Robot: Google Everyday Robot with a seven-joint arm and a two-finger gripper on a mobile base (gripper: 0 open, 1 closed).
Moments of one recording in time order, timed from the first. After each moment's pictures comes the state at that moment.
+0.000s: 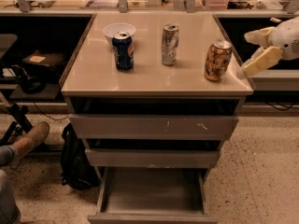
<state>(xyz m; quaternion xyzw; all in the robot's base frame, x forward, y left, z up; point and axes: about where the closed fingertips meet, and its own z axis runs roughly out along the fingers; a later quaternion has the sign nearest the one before) 0.611 -0.260 0.923 -0.48 0.74 0.23 0.40</state>
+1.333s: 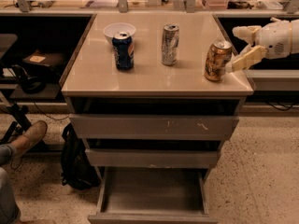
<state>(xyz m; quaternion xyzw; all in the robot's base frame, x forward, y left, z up) 0.661 -0.249 0.914 -0.48 0.68 0.27 0.48</state>
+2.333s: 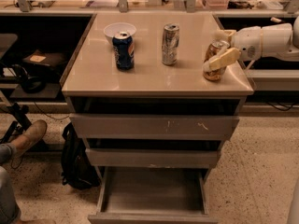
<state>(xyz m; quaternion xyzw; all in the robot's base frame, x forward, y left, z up) 0.691 -0.190 0.893 -0.48 0.66 0.32 0.49</state>
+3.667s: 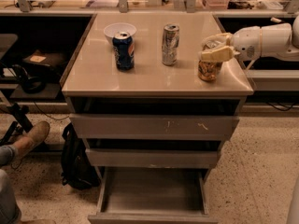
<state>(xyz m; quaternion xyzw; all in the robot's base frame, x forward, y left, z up) 0.691 -0.189 0.893 -0.48 0.66 0.32 0.49</state>
